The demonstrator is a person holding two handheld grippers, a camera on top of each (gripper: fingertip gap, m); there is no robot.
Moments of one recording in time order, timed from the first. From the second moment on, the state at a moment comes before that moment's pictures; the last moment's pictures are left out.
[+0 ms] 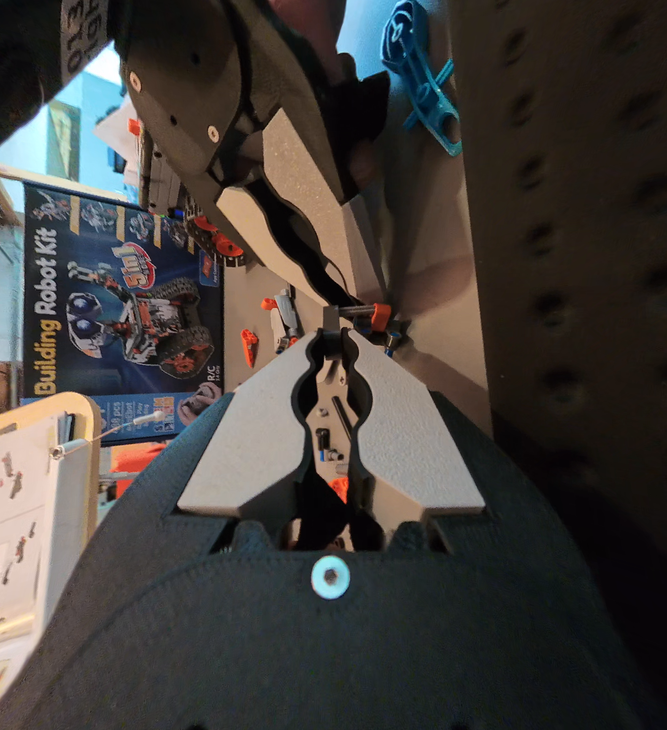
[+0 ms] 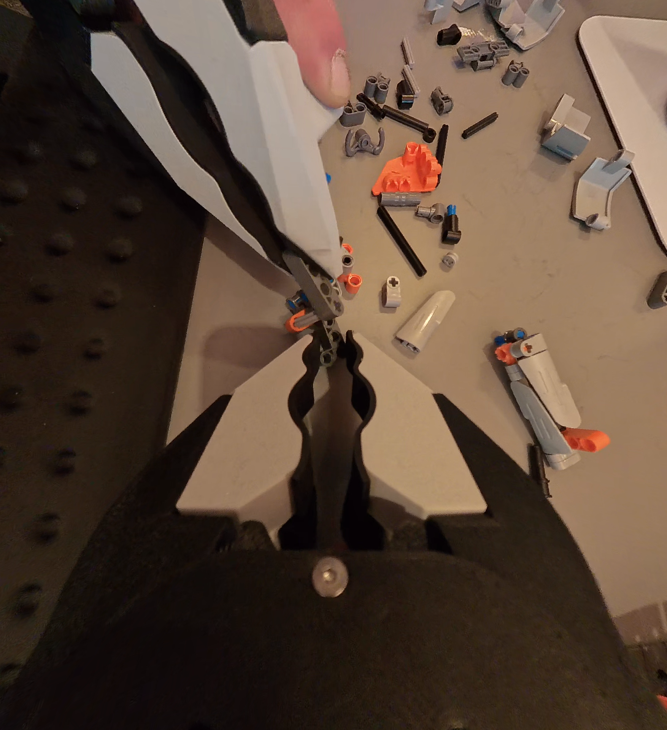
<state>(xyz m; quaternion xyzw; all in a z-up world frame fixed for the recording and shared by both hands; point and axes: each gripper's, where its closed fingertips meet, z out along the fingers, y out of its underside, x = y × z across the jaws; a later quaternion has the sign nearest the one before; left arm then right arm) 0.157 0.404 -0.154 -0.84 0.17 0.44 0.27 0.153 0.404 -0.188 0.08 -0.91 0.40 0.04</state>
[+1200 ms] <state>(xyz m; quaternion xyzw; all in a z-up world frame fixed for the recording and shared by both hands) 0.168 0.413 -0.158 -0.74 0.46 0.48 0.11 0.153 0.404 -0.188 0.07 -0.91 0.40 0.04</state>
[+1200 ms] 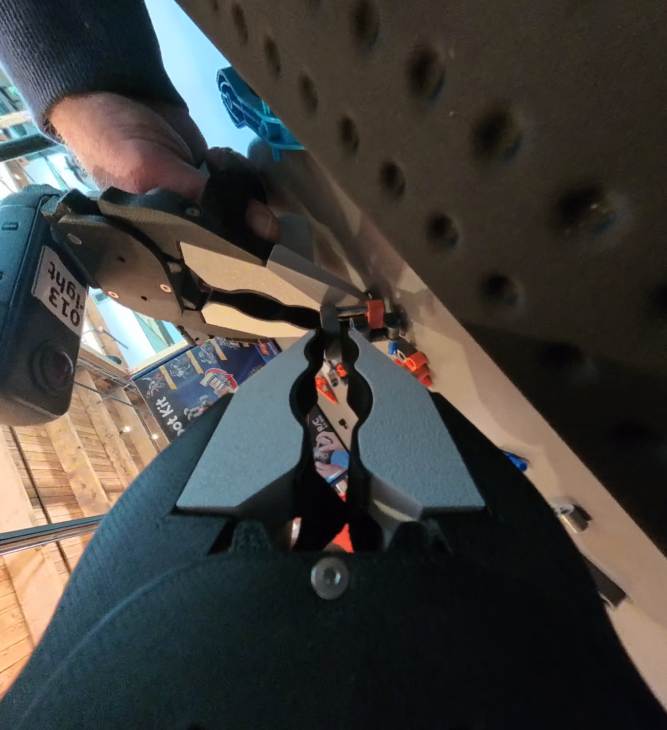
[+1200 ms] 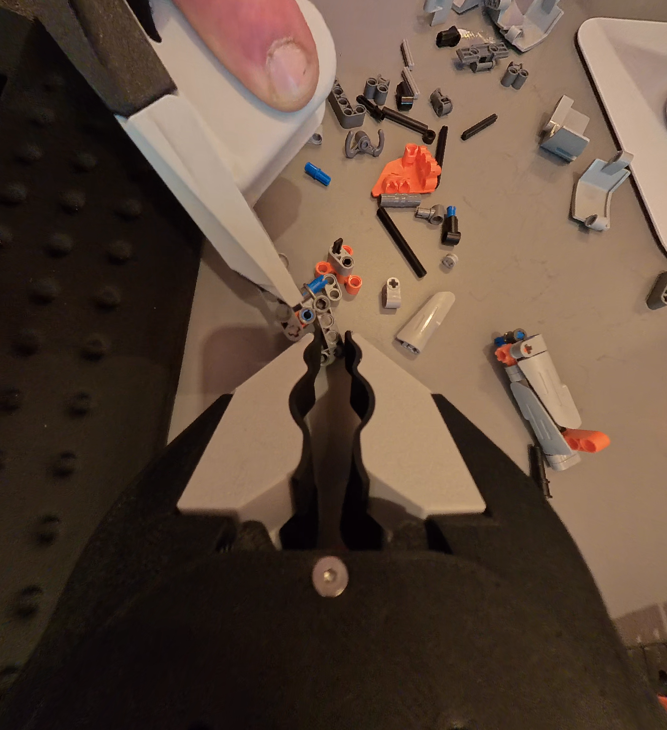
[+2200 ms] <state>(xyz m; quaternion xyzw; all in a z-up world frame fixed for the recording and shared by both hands) 0.151 0.399 -0.157 -0.78 0.39 0.47 0.13 0.145 0.405 -0.169 0.09 -0.89 0.44 0.07</state>
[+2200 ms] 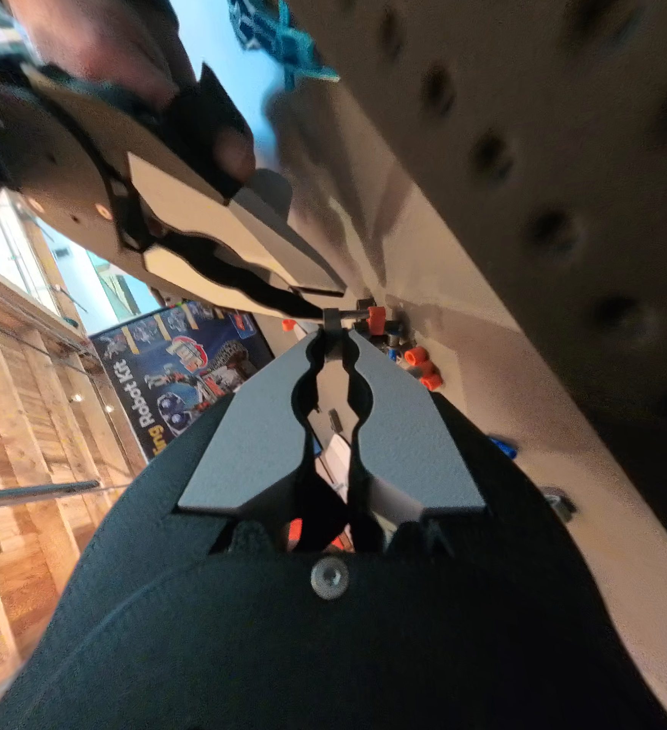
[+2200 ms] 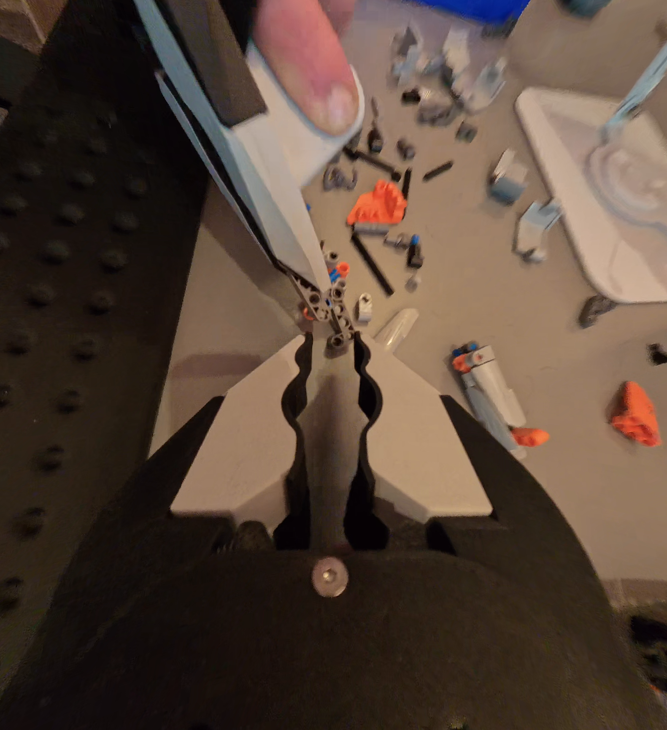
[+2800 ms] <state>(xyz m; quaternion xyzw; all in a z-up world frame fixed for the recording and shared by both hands) 0.126 0.385 -0.154 -0.87 0.15 0.38 0.27 0.126 0.377 -0.169 0.19 -0.85 0.39 0.30</state>
